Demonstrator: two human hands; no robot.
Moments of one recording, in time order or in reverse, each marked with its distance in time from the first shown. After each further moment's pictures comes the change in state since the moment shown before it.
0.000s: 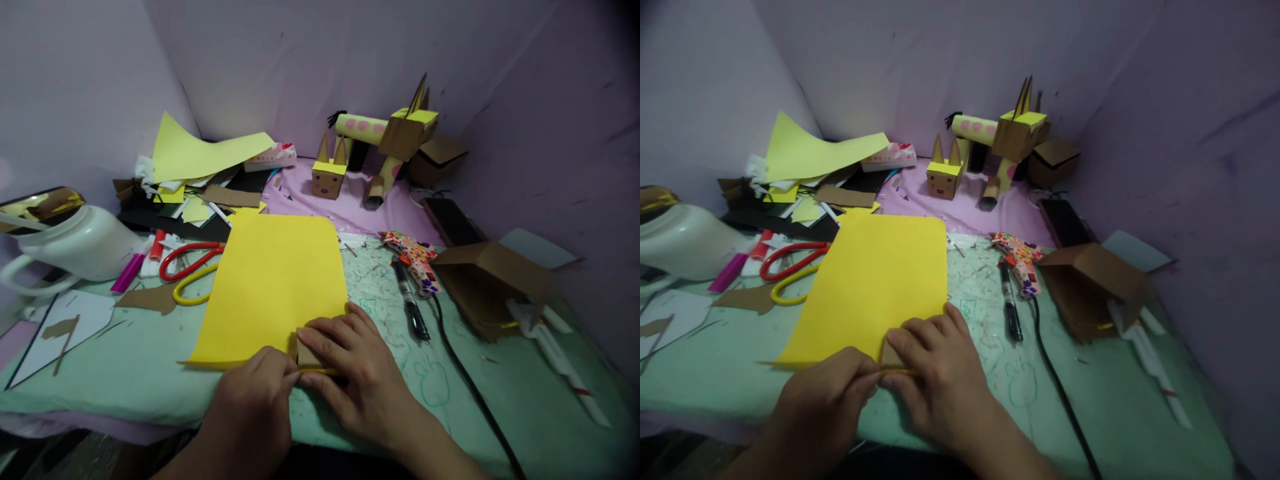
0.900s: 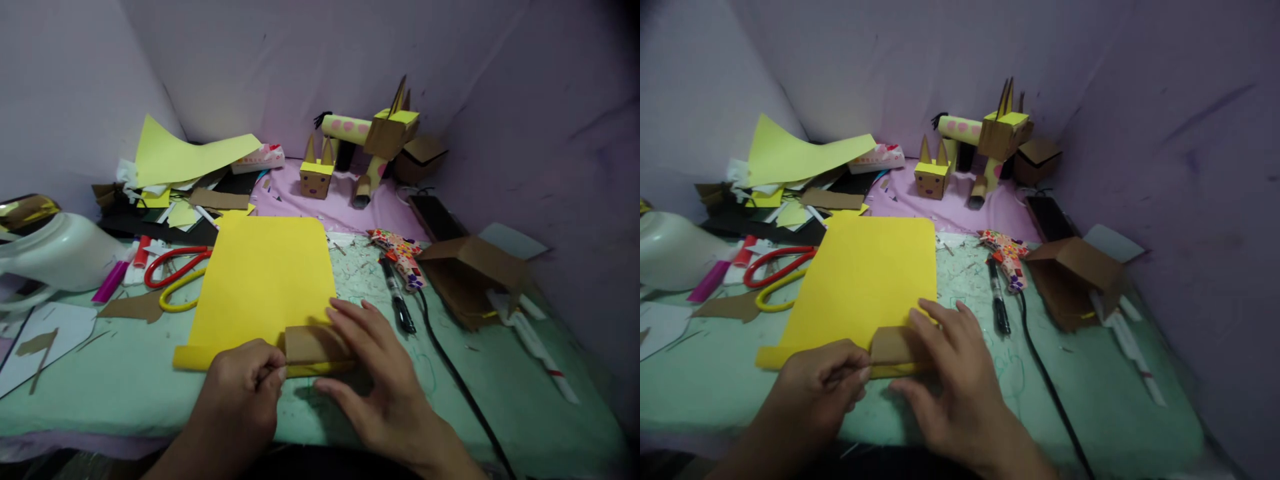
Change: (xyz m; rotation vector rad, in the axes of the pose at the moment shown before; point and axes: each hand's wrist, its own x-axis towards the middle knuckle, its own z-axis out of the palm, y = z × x) left_hand 0.014 -0.004 -0.008 -0.437 -0.195 -0.355; right_hand -0.020 0.004 -0.015 -0.042 0.193 0.030
